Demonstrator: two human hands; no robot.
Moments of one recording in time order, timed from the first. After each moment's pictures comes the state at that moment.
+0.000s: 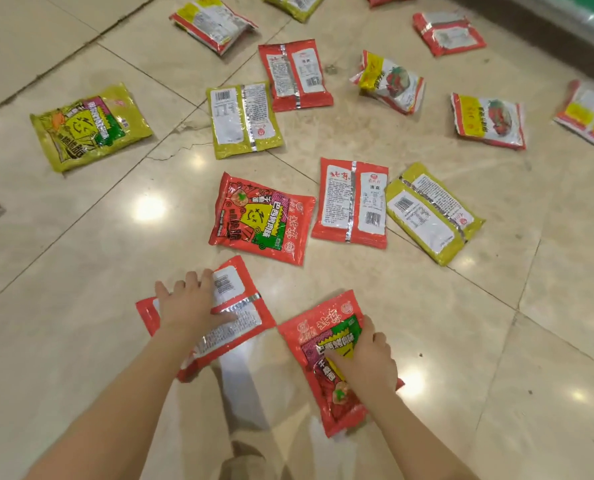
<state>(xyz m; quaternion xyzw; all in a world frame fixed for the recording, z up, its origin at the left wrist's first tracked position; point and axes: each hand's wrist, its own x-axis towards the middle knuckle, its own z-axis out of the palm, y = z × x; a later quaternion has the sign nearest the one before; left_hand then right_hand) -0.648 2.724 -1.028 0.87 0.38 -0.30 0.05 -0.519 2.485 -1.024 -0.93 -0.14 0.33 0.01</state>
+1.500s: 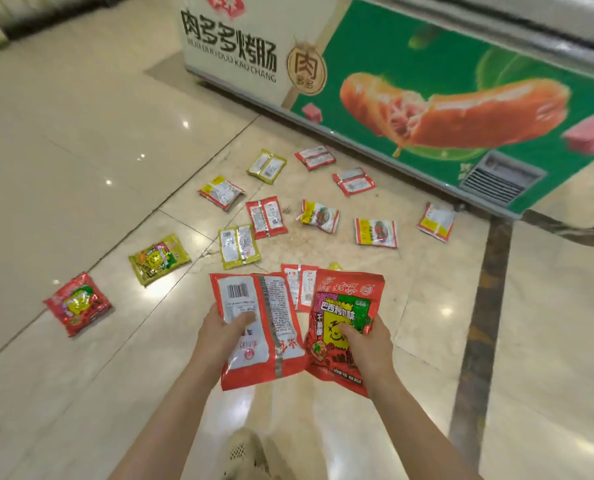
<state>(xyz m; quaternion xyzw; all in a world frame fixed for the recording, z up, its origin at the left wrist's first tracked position) -0.617 2.612 -0.535 0.54 0.53 0.07 0.66 -0.491 2.447 -0.538 -0.84 0.02 0.28 0.47</state>
